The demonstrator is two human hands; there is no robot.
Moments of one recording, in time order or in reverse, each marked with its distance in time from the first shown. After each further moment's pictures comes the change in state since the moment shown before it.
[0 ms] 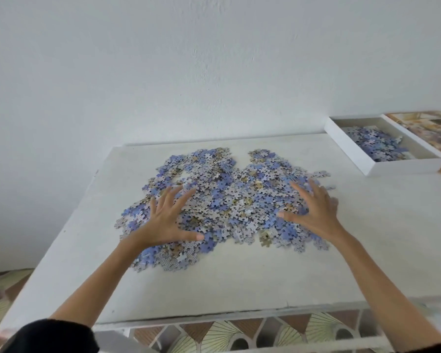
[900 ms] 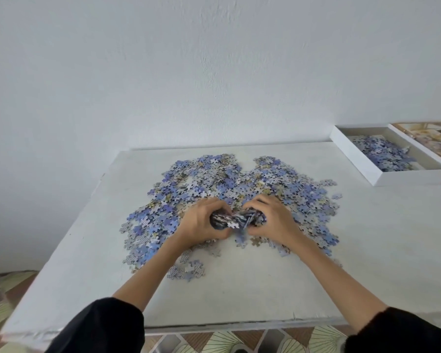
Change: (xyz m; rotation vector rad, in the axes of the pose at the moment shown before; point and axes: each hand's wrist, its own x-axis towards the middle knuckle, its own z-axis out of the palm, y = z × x) left_hand 0.036 0.036 0.027 -0.134 0.197 0.251; right_hand 0.016 -0.069 0.043 0.096 0.037 -0.503
